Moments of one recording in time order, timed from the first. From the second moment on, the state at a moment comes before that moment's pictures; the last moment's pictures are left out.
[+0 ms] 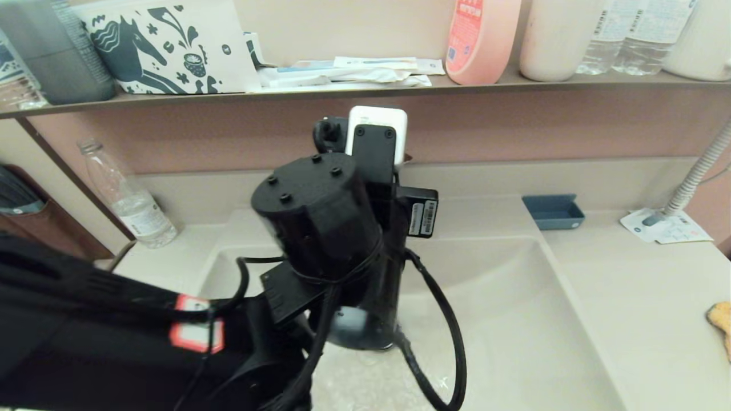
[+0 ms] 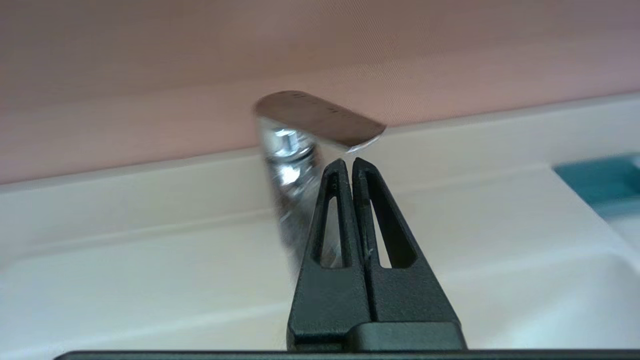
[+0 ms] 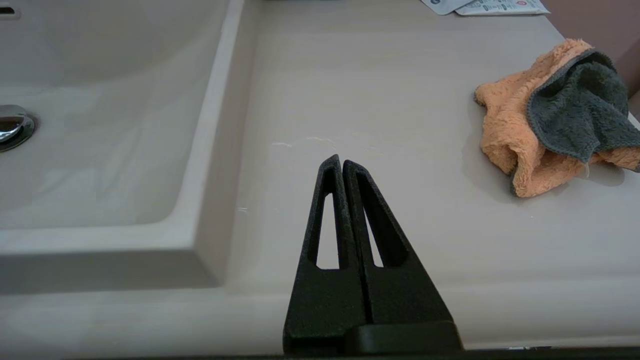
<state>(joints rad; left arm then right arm) -1.03 1.84 -0.99 -1.12 0.85 0.30 0.00 0.00 0.00 -0.01 -0.01 -0.01</state>
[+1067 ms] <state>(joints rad) -0.43 0.98 -0.30 -1.11 0.83 0.29 0.00 0.00 0.00 -0.01 -0.01 -0.01</state>
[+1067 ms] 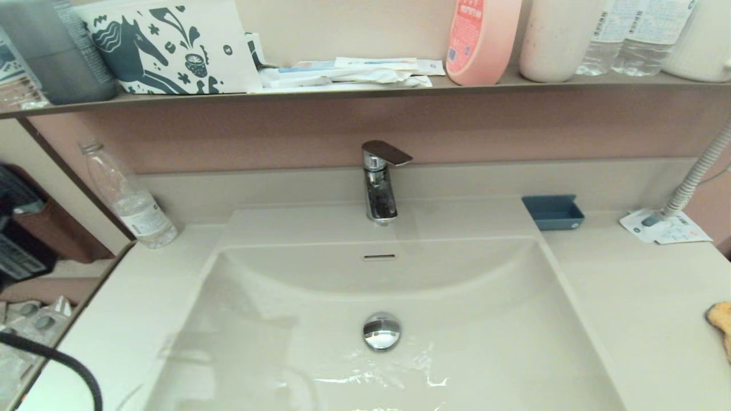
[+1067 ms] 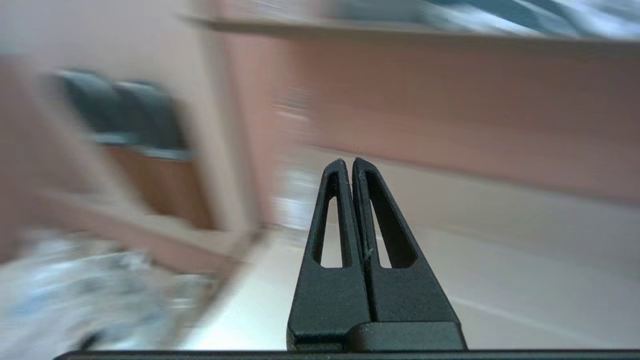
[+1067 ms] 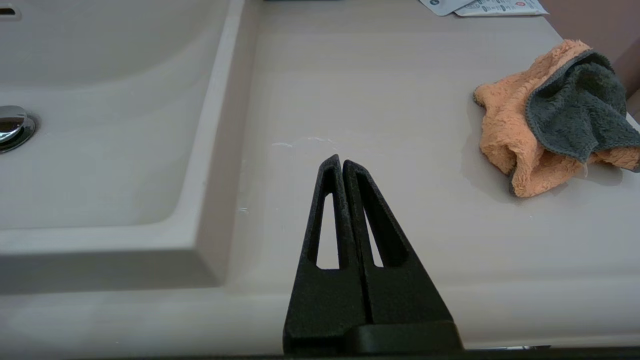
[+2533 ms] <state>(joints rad) -0.01 0.20 -0.05 -0.44 0.54 0.12 0.00 0.00 0.00 -0.01 -0.01 -0.01</state>
